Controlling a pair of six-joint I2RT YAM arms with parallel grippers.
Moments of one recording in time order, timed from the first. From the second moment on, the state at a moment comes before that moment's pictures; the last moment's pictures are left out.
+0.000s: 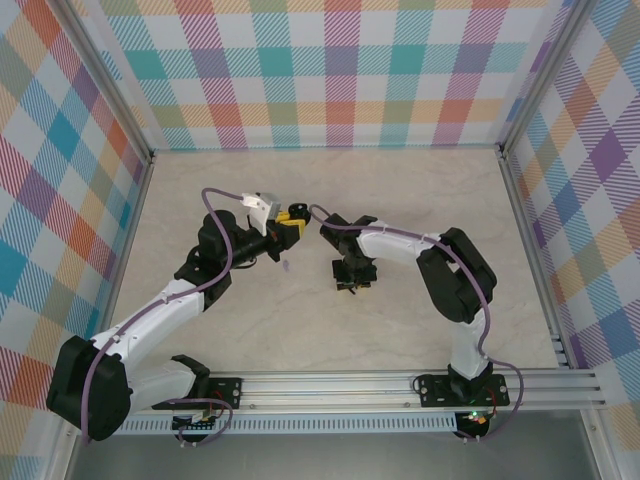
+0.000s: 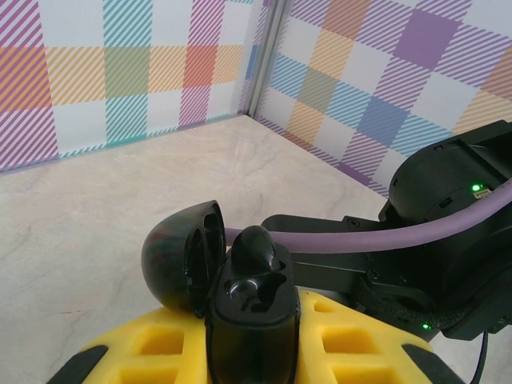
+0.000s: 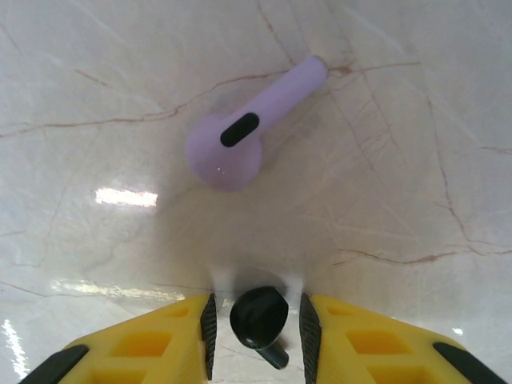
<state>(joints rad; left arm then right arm) -0.46 1.14 0.69 0.28 0.44 -0.17 0.76 1.97 1.34 -0.91 -0.04 0.59</state>
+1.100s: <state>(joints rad) -0.45 1.08 0.68 0.27 0.38 -0.17 0.76 2.06 1.50 -1.02 -0.11 0.08</state>
